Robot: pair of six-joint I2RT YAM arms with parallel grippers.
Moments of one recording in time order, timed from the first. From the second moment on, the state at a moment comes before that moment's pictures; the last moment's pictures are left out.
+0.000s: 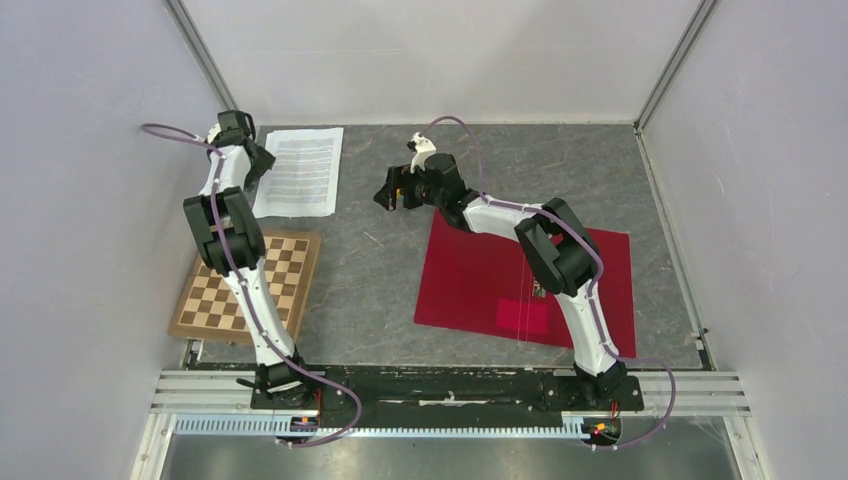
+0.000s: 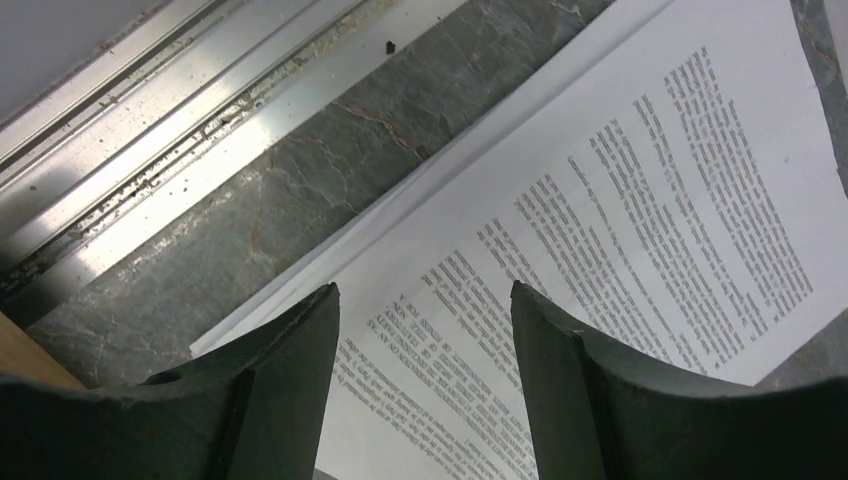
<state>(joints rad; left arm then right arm) 0.28 2.27 1.93 -0.59 -0.21 -0.66 0.65 2.23 1.54 0.35 -0.24 0.43</state>
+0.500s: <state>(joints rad) 0.35 2.40 2.04 -0.57 -0.19 -0.75 0.65 2.23 1.49 0.41 -0.29 0.44</state>
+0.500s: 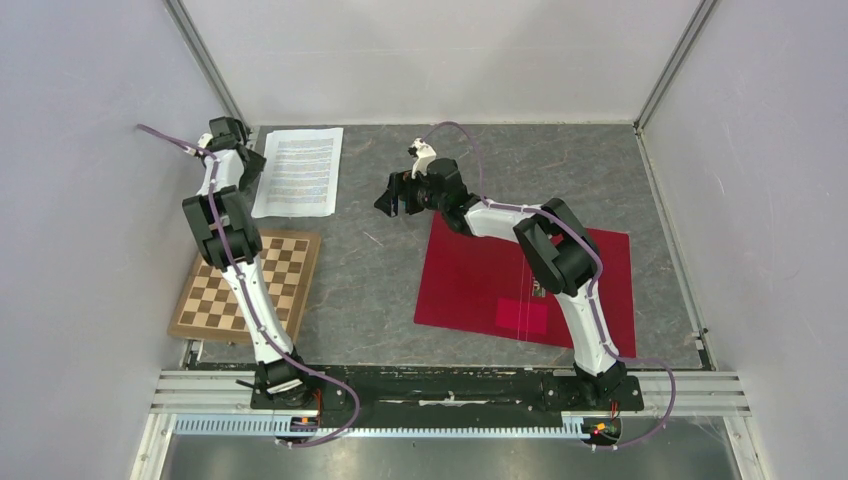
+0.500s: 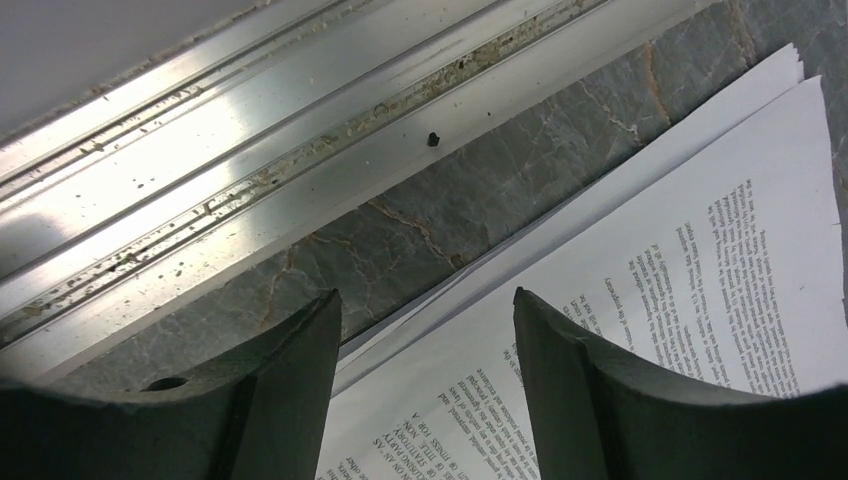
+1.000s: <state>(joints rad) 0.34 2.42 2.05 -0.59 -0.18 -0.89 0.65 2.20 1.42 0.43 -0.30 0.43</state>
